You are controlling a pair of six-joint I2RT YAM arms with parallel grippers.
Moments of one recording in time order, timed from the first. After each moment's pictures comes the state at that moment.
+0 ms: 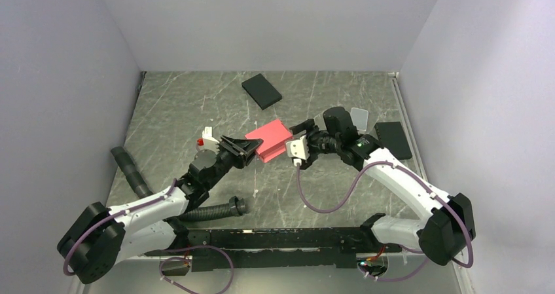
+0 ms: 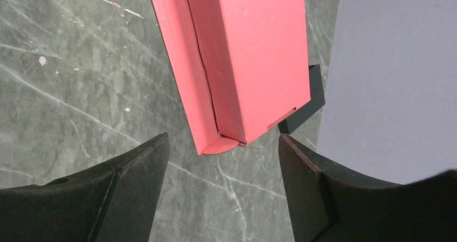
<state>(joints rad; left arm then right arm) -0.72 1.05 0.34 0.64 -0.09 -1.56 0.58 1.18 0.92 -0.37 -0.56 -1.28</state>
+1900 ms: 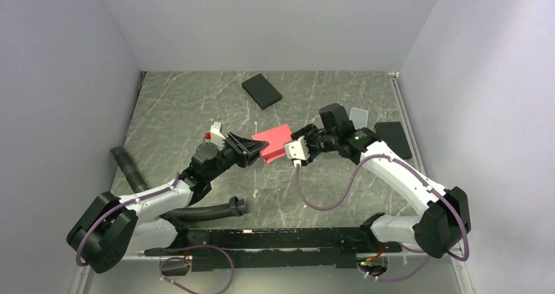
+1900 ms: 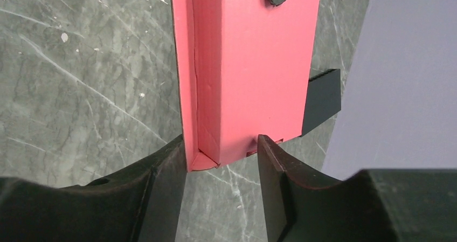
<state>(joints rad) -0.64 1.16 0.38 0.68 0.16 -1.53 0.57 1.25 1.00 -0.52 -0.56 -1.39</state>
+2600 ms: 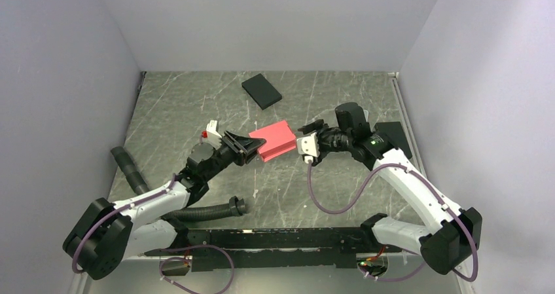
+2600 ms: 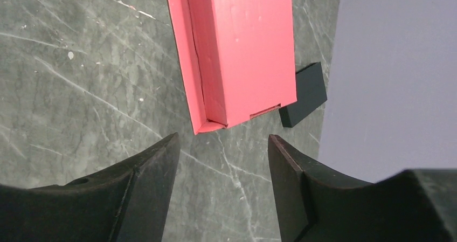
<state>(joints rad) -0.63 1.11 0.37 0.68 0.17 -1.53 0.51 1.12 1.00 -0.55 -0.64 -1.31</state>
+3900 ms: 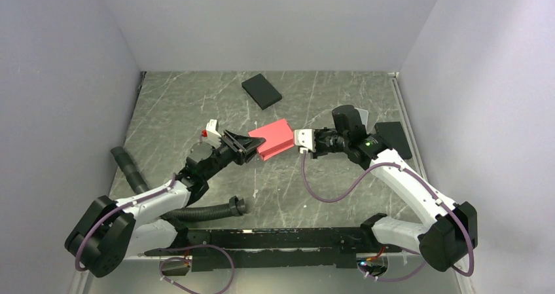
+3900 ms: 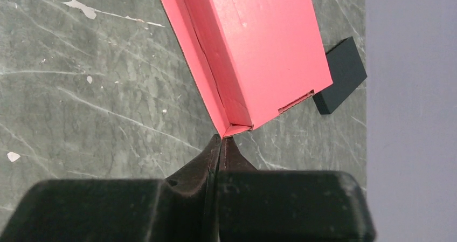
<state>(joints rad) -0.61 1.12 0.37 0.72 0.19 -1.53 0.51 1.14 0.93 -0.44 -0.62 -1.07</state>
